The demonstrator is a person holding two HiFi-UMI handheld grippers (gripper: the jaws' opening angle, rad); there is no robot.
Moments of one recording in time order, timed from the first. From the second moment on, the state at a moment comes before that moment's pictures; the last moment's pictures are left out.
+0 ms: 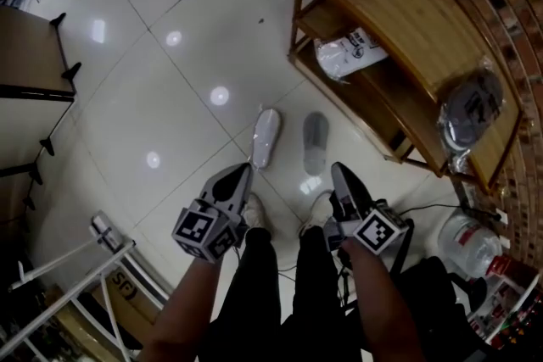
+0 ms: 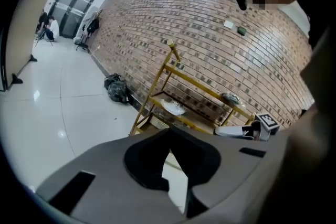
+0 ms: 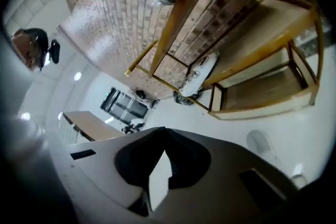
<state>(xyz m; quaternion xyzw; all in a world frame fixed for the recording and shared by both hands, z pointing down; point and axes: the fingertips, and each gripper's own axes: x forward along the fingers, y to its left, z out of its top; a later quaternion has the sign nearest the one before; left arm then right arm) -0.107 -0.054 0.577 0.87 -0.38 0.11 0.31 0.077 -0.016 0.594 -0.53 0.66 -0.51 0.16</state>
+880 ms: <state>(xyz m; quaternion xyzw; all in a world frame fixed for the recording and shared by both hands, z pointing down) -0.088 -0.090 0.363 0.92 -0.37 0.05 0.16 0.063 -0.069 0.369 -0.60 0.78 -0.15 -0.08</state>
